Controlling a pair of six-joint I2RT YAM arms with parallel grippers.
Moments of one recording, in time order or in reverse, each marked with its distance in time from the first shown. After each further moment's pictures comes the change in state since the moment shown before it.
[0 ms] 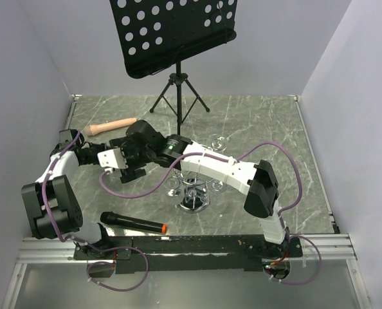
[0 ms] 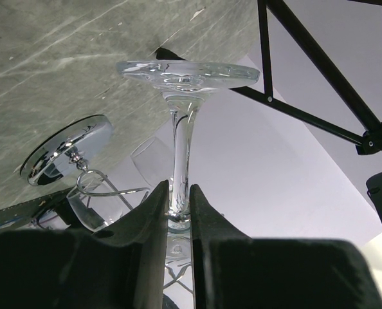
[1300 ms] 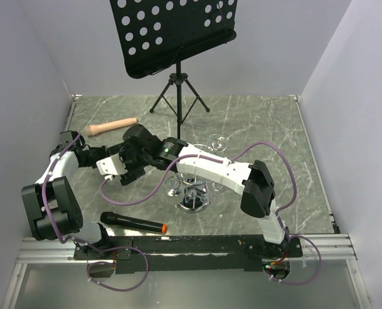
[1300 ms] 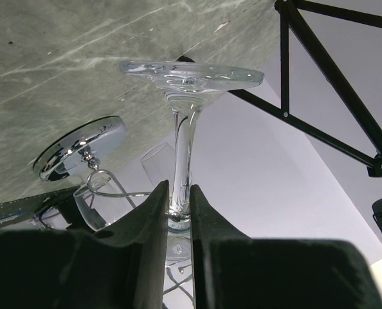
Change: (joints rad) left arm 0.000 -0.011 0.000 -0.088 -0.056 0.006; right arm 0.013 0.036 0.000 0.000 0.020 -0.111
